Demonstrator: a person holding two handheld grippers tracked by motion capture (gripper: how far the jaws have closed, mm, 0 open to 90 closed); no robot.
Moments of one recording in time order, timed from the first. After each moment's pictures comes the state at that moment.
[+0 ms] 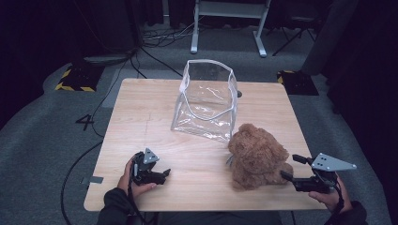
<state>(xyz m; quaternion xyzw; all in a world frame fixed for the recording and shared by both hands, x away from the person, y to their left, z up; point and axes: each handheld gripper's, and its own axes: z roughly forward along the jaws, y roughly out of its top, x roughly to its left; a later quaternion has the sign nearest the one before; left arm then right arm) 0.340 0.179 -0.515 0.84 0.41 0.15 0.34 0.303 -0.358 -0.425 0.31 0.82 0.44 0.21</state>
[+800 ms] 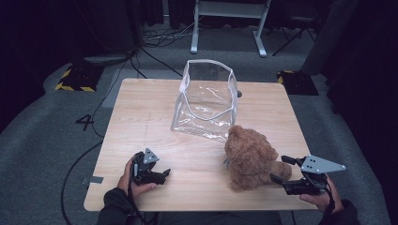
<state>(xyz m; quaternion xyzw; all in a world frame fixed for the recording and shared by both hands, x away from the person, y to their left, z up) 0.340 0.179 -0.515 0.84 0.41 0.15 0.34 0.297 -0.325 -0.418 0.28 0.83 0.45 0.20</state>
